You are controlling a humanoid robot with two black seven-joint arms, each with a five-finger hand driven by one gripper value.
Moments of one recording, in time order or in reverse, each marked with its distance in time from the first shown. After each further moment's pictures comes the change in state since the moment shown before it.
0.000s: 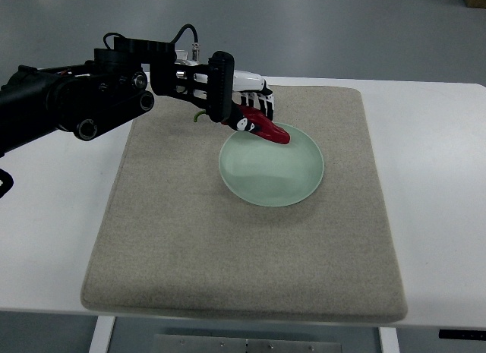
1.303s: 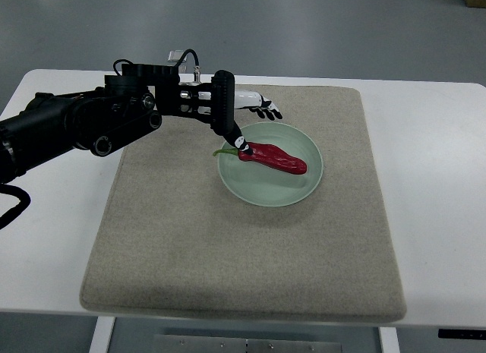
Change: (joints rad) left arm 0.072 -0.056 -0.007 0.125 -0.048 0.014 -0.001; right arm 0.000 0.000 0.000 0.000 0.000 -0.001 0.000
